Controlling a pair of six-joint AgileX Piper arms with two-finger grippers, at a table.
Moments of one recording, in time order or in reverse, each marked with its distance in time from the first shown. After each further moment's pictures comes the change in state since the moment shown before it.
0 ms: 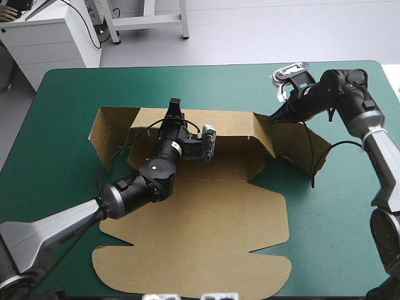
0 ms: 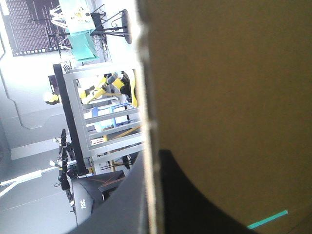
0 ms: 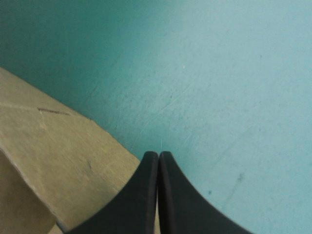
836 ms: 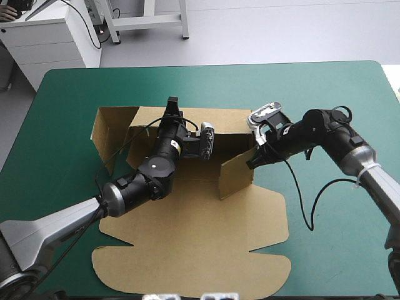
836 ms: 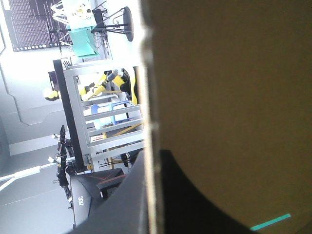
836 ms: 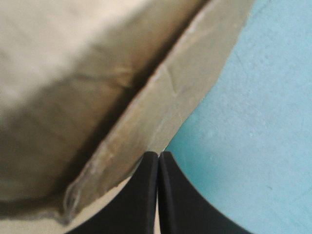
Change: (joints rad) left arm 0.016 0.006 0.000 0.020 -0.009 -0.037; right arm 0.167 -0.180 0.362 0.172 -0.127 -0.118
